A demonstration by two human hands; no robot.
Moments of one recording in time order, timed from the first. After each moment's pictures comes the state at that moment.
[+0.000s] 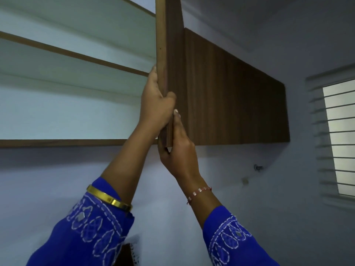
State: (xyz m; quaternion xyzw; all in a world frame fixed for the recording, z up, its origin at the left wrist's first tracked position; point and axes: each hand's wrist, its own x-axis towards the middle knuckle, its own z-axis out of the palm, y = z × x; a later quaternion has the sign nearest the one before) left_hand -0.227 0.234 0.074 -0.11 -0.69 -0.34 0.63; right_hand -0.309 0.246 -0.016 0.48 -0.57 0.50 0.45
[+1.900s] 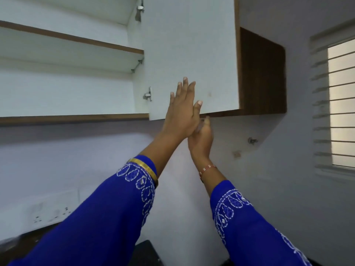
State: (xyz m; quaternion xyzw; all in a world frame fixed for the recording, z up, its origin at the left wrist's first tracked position) left_hand -0.414 0.353 -0.001 0.00 -0.85 -0.03 0.52; right_hand -0.469 0.376 -0.063 0.29 -0.59 0.72 0.23
